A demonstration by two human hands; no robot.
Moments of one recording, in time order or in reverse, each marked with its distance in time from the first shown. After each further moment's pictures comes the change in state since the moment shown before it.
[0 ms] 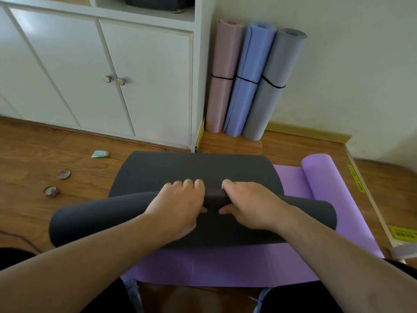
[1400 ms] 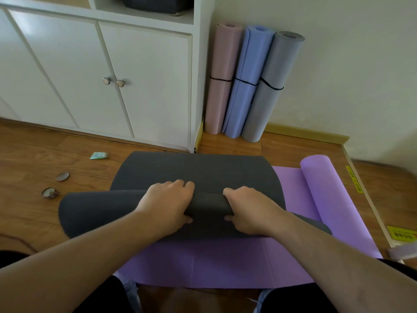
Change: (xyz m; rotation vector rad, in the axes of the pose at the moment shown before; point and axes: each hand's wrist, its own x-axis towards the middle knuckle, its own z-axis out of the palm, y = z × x) left_hand 0.003 -0.022 -0.001 -0.059 -0.204 -0.042; right_hand 0.000 0.005 0.019 -0.024 -0.032 0.086
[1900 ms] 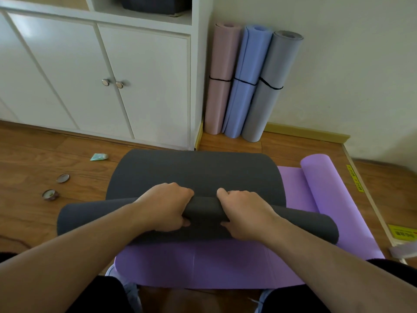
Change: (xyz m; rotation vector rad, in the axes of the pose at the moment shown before) left_hand 0.010 -0.013 -0.004 -0.155 -0.217 0.026; right_hand -0.005 -0.018 0.006 -0.164 0.073 -0.063
